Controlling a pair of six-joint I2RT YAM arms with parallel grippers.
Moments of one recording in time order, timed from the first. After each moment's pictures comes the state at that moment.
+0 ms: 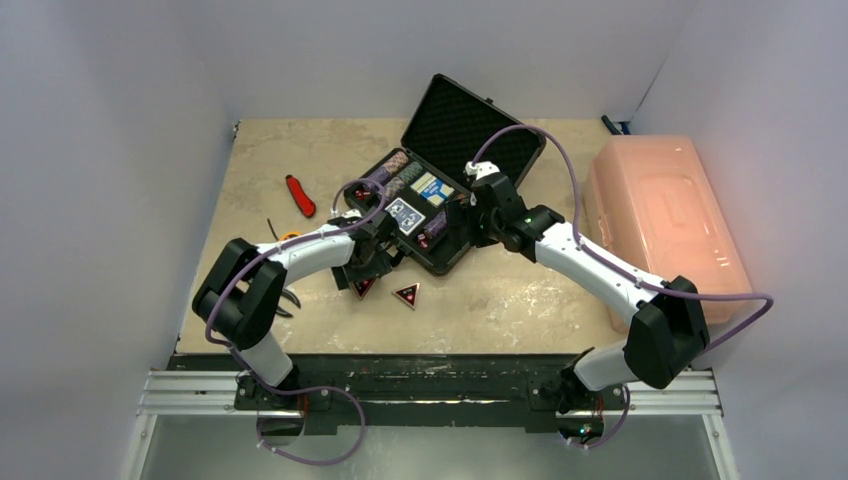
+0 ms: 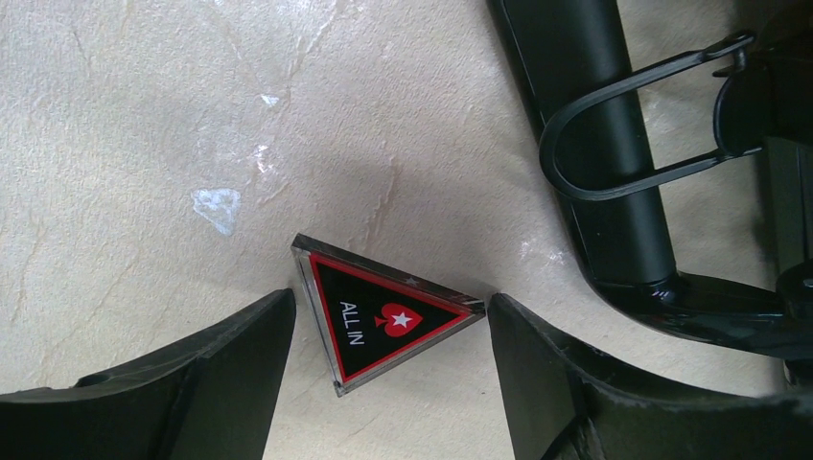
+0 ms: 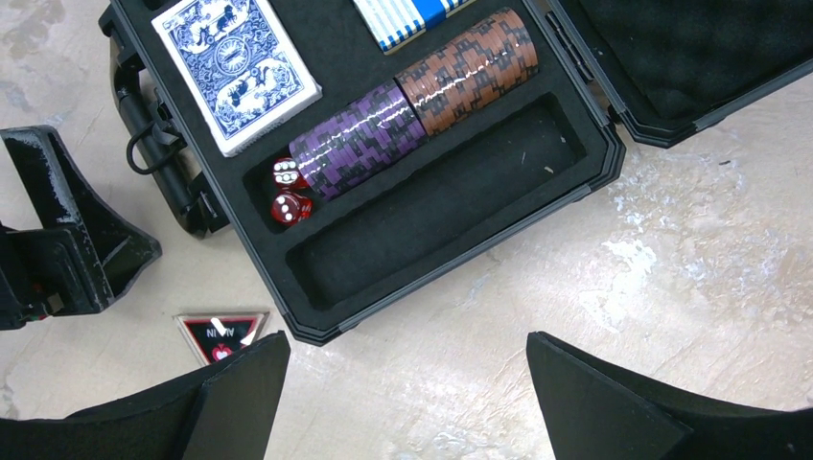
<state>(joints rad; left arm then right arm) -0.60 1.67 0.98 -0.68 -0.34 -0.98 0.63 1.43 1.12 -0.50 0.14 0.33</state>
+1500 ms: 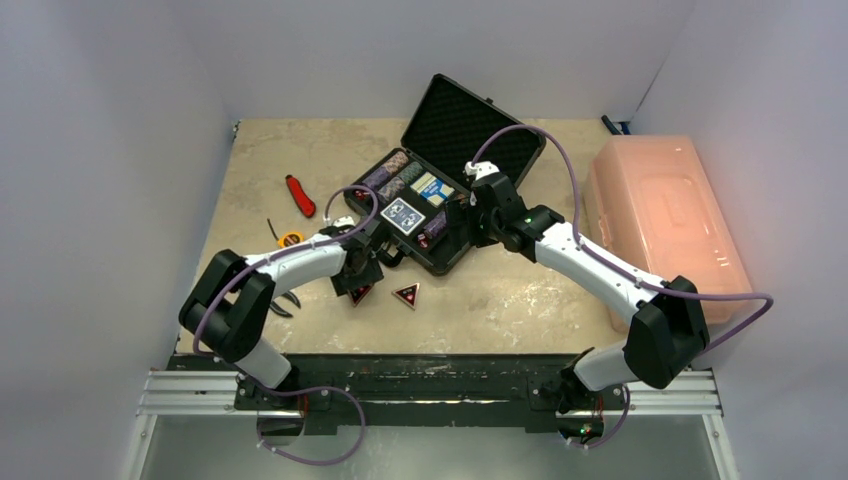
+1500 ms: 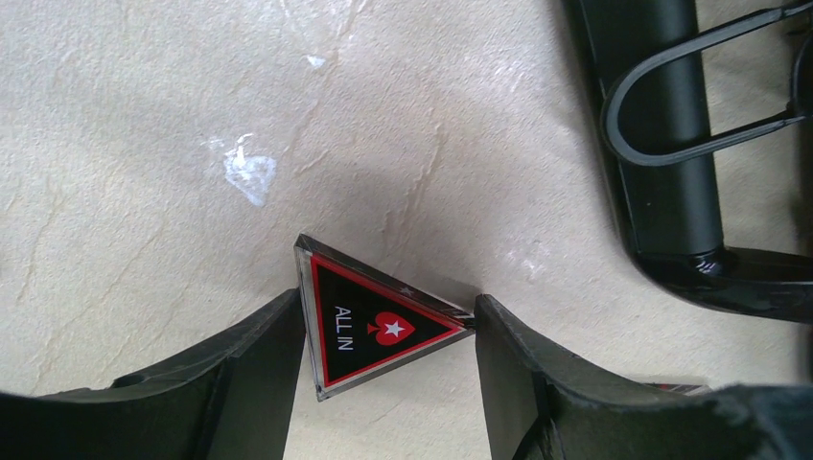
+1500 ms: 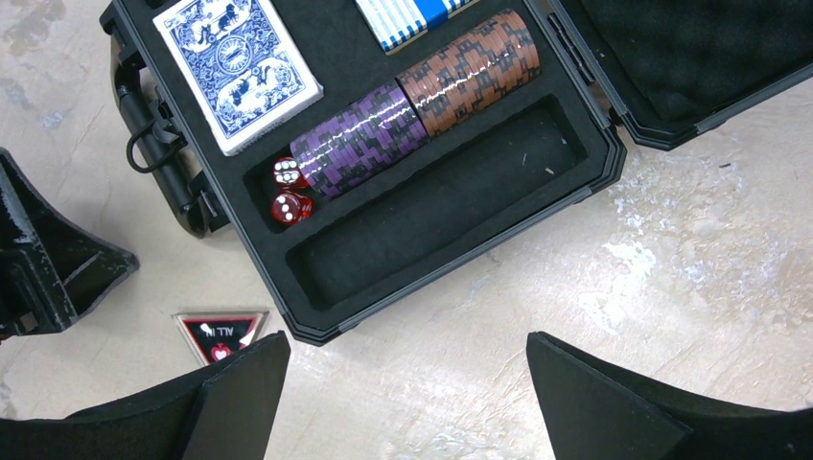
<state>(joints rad) -0.60 1.59 0.90 -0.64 -0.34 -1.01 0.63 1.43 1.12 -0.49 0.14 0.33</state>
